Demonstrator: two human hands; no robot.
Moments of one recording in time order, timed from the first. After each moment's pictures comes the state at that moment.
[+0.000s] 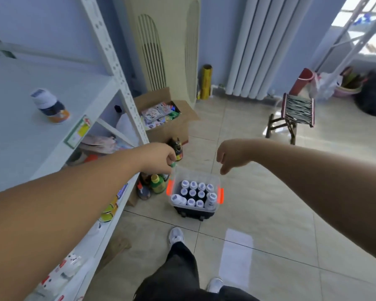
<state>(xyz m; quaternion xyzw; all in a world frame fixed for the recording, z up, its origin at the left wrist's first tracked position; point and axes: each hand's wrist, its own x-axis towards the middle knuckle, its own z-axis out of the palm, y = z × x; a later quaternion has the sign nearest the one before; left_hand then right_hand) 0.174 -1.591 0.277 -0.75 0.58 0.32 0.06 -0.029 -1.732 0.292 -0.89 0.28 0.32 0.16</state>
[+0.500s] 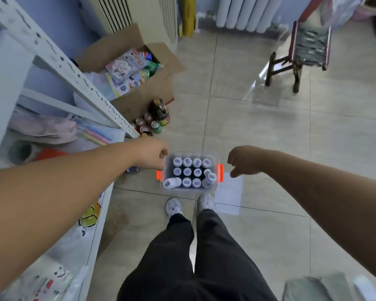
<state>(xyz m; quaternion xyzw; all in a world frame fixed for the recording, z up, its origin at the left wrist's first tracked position) 0.246 -1.710 0.121 -0.66 0.61 0.41 0.17 -0.024 -1.818 0.115 -0.79 0.39 0.39 0.28</state>
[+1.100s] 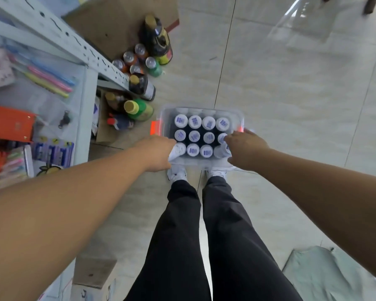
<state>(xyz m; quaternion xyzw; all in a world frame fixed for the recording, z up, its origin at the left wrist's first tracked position) 0.217 -1.668 -0.129 -0.63 0.61 0.42 0.23 -0.022 -1.788 -0.138 -0.85 0.30 0.38 0.21</state>
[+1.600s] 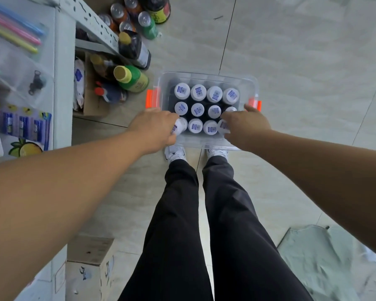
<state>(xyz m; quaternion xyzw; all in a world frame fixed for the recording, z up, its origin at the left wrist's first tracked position) 0.210 -1.641 -0.184 -0.66 0.67 0.32 0.15 -0.012 -1.761 -0.186 -0.86 0.32 0.35 0.20</state>
